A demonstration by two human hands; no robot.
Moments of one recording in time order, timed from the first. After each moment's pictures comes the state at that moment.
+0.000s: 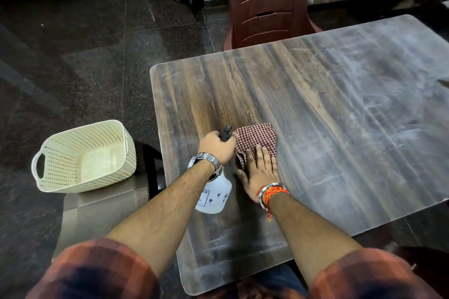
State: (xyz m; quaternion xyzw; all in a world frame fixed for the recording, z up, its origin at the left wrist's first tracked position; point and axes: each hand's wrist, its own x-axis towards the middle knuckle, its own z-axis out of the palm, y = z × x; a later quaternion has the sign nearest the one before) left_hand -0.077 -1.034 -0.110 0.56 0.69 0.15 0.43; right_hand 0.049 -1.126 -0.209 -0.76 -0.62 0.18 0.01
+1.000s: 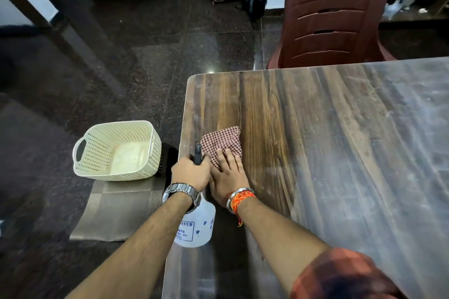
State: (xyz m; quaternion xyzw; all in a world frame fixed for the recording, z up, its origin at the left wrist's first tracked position) left_hand -0.122 -1.018 -0.101 0.40 0.83 0.22 0.31; right_hand -0.023 -1.015 -0.206 -0.56 -0.81 0.16 0.05
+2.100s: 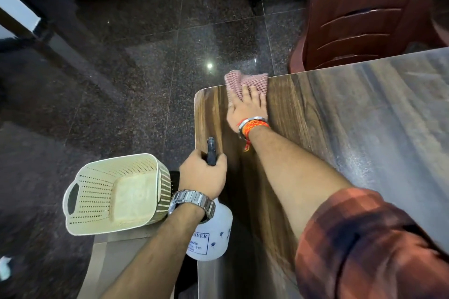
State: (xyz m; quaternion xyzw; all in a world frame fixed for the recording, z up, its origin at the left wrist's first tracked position) left_hand -0.159 -0.882 -0.114 0.46 0.81 0.19 0.29; right_hand -0.052 -0.723 -0.225 -0.71 -0.68 0.14 0.12
